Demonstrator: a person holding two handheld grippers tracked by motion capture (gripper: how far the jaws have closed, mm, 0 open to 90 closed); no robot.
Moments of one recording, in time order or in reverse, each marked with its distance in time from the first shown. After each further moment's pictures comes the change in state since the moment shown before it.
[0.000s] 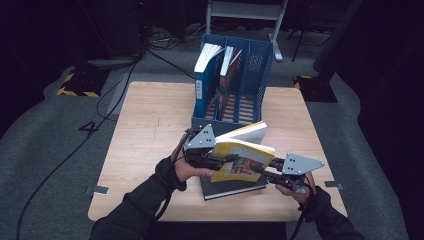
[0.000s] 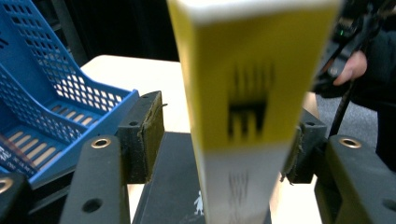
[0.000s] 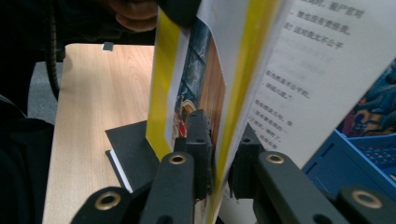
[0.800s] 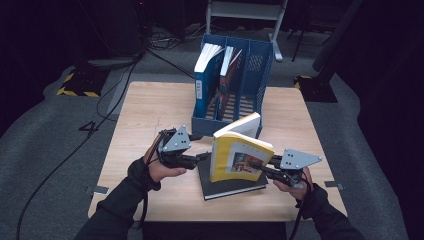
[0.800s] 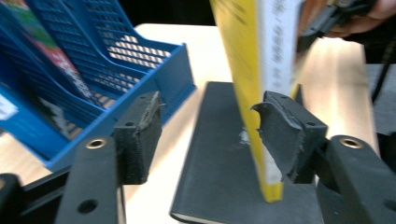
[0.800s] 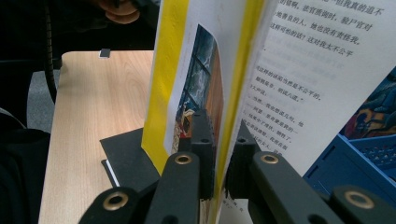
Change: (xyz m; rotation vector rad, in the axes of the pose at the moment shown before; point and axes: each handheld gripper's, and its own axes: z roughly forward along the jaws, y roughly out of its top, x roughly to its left) left arm 0.011 -0.035 -0.051 0.127 0.143 0.021; right arm -0.007 0.003 0.007 -0.007 0.008 0.034
